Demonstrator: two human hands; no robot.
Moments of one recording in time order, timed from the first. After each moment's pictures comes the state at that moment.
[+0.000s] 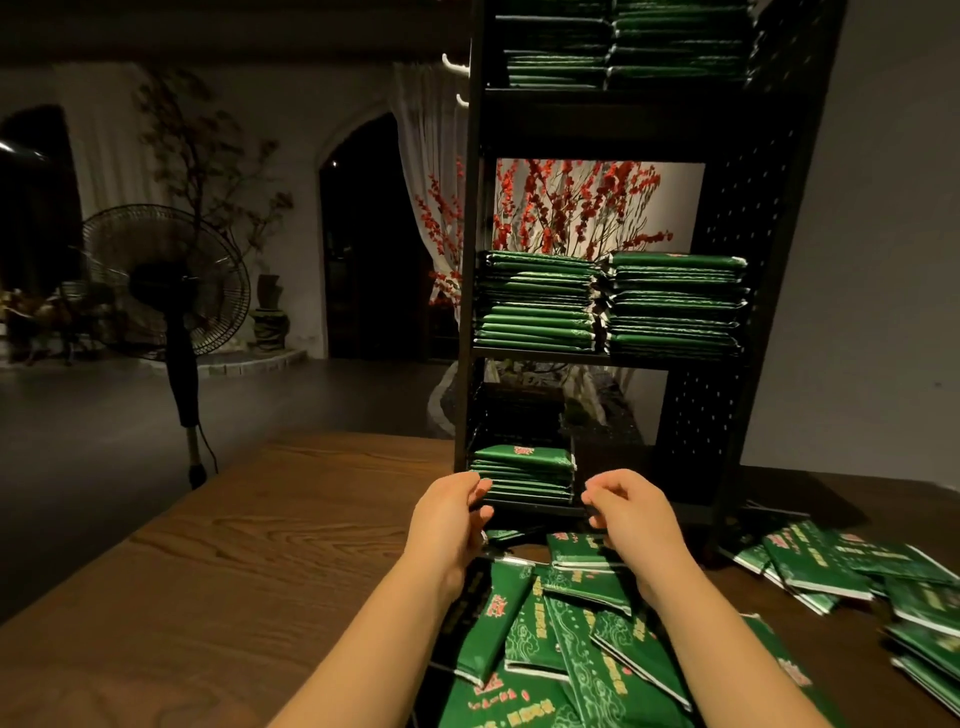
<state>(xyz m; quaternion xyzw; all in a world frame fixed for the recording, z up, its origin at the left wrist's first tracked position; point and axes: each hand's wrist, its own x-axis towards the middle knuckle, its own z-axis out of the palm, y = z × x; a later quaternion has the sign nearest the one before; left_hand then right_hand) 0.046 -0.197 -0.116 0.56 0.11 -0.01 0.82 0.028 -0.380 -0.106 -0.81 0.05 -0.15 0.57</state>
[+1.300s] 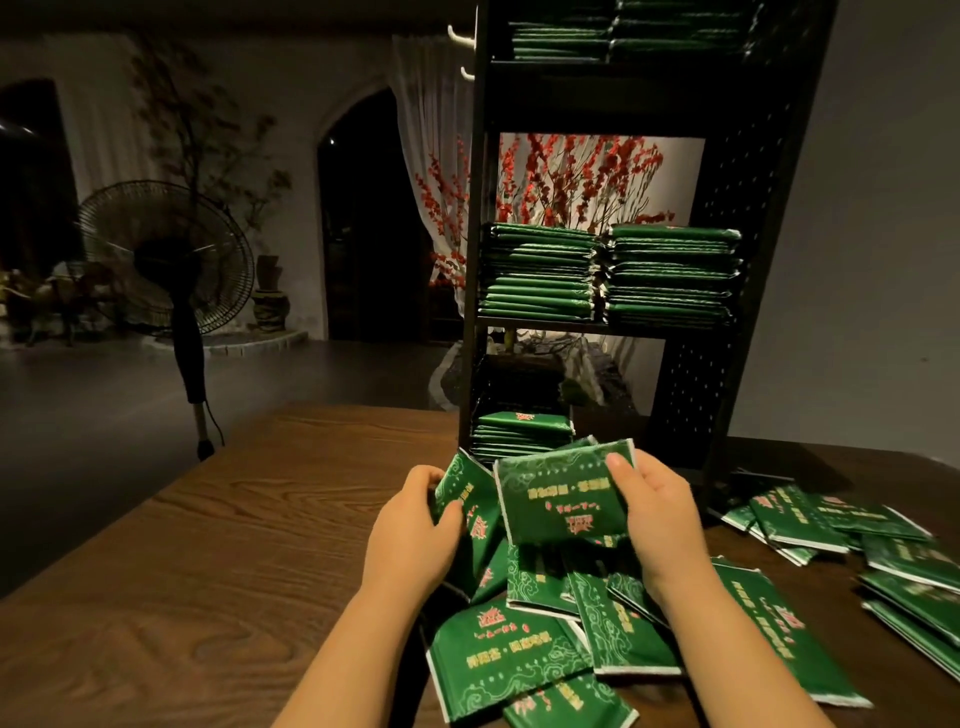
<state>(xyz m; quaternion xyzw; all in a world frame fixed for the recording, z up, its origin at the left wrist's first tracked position) -0.010 -0.157 -0.150 0.88 -0.02 0.19 0.44 -0.028 -0.374 -0.114 -0.73 -0.04 -0.22 0.64</state>
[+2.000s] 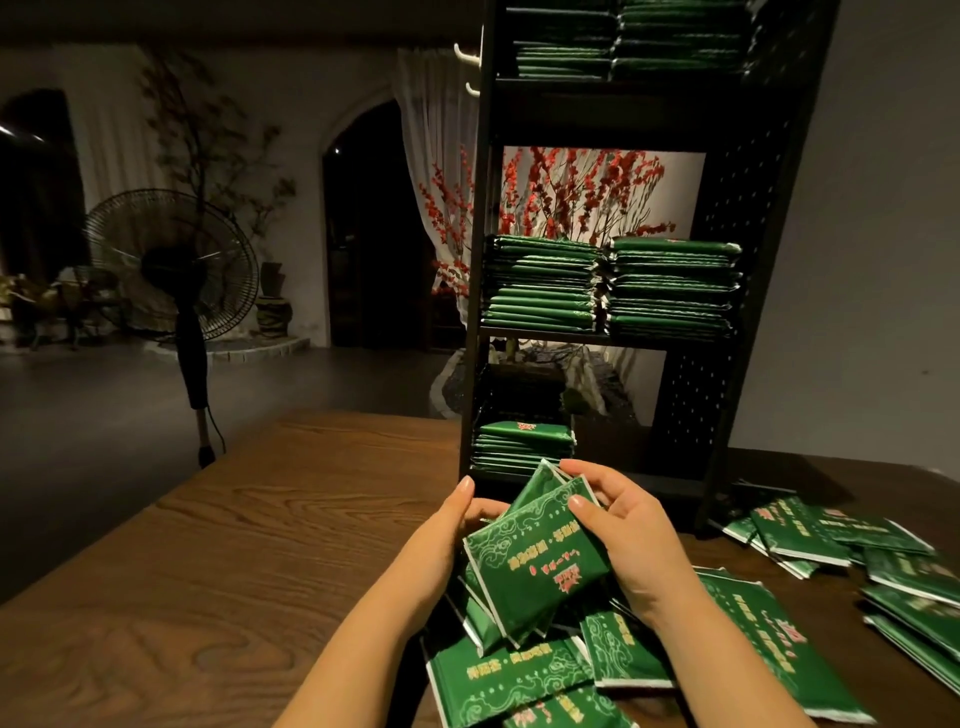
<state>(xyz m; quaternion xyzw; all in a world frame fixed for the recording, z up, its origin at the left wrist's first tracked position) -0.021 -0.169 -0.139 0.72 -0.13 -0.05 0.68 -0.027 -0.367 -0.123 -0.69 -0.08 -0.08 0.72</state>
